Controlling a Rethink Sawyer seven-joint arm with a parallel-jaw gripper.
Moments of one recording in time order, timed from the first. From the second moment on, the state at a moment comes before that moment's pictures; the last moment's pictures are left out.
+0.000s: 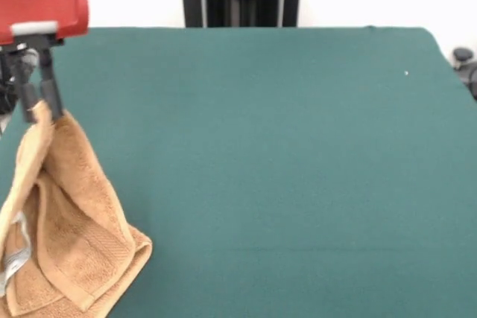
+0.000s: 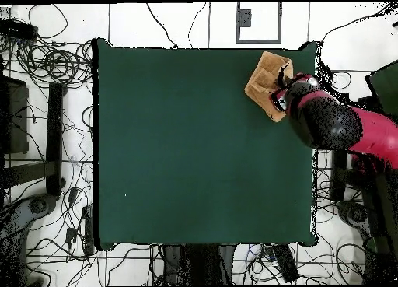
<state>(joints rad) -0.93 -0.61 0.75 1.48 -0.47 0.53 0.87</state>
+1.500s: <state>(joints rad) -1.37 -0.71 0.93 1.98 -0.60 0.28 0.87</state>
